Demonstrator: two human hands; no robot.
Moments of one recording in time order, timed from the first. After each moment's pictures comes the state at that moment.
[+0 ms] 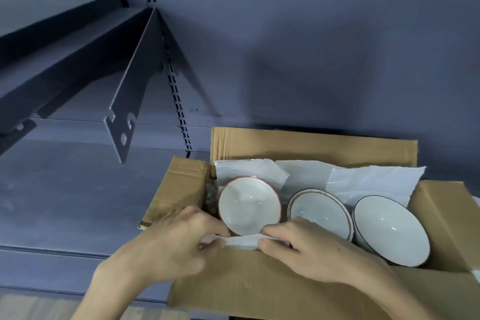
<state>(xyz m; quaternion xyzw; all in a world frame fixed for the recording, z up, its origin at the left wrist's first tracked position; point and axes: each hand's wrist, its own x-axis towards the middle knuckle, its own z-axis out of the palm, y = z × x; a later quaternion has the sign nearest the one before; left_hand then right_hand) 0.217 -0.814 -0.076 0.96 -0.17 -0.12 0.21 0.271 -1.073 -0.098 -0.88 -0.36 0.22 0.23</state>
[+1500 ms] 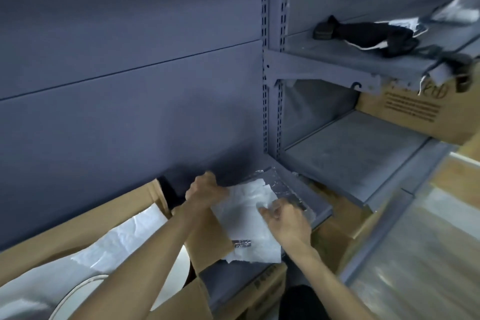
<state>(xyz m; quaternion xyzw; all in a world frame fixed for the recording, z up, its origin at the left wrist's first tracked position) 0.426 -1.308 -0.103 0.96 -0.11 -0.16 0.21 0.272 -1.456 -0.162 -0.88 0.33 -0.06 0.35</state>
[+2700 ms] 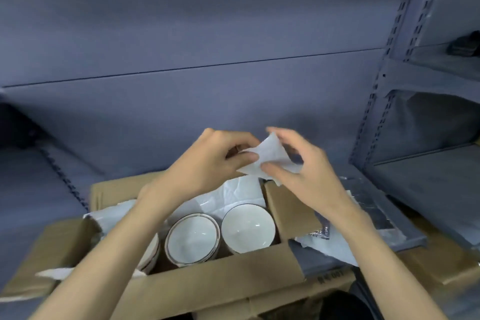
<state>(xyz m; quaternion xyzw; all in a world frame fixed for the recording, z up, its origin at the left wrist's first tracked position) 0.301 -1.108 0.060 0.88 -0.36 0.12 0.30 0.273 -1.318 0.007 -0.83 -0.16 -0.19 0.50</state>
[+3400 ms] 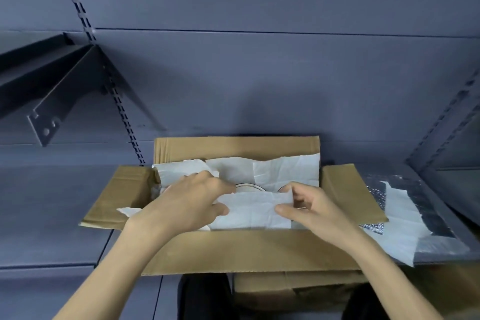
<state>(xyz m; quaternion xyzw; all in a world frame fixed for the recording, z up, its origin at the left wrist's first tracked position) 0.238 -0.957 -0.021 0.98 -0.16 -0.09 0.11 0.261 -1.229 -0.086 -0.83 -0.19 0.10 0.52</state>
